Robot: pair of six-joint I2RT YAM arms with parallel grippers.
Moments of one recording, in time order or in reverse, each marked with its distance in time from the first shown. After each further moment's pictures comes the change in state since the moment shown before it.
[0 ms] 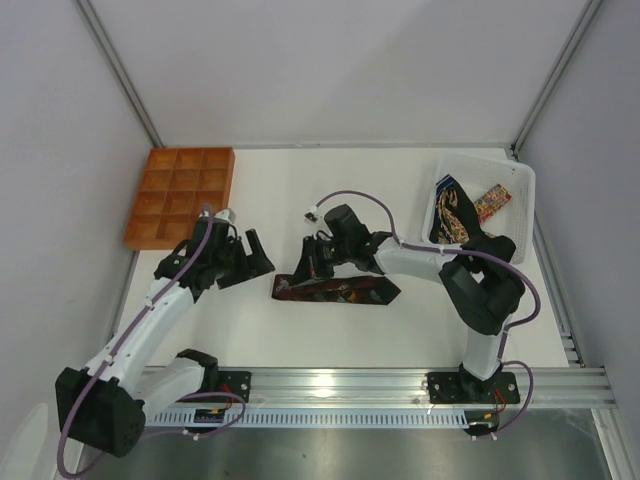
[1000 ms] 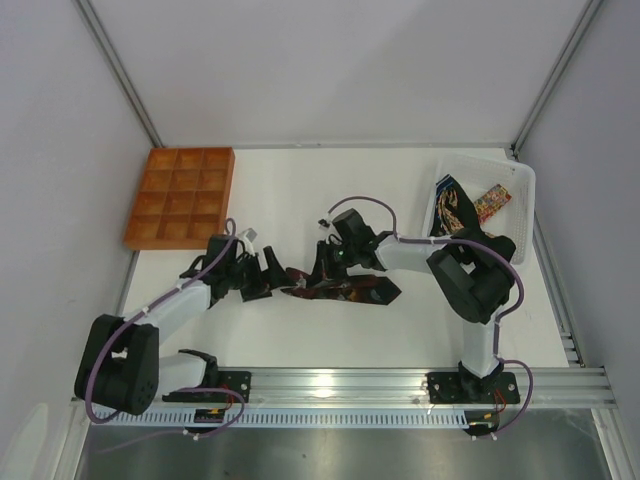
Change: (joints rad) left arm 0.093 0.229 -0.299 0.501 0.405 -0.001; right arm -0.063 0.104 -0.008 -0.071 0.064 -0.072
